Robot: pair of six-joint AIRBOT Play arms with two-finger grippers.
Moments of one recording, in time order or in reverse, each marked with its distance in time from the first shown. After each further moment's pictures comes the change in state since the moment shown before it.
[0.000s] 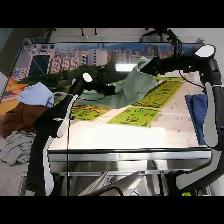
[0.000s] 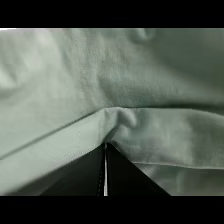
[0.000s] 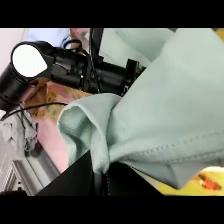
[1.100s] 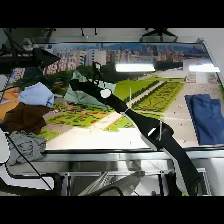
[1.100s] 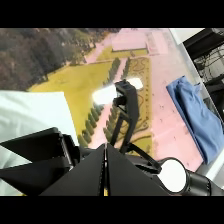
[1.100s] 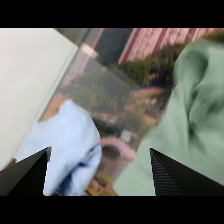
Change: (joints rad) left arm 0.566 0.660 -0.278 -0.276 -0.310 0.163; right arm 0.752 -0.494 0.180 0.398 -1.211 -0.312
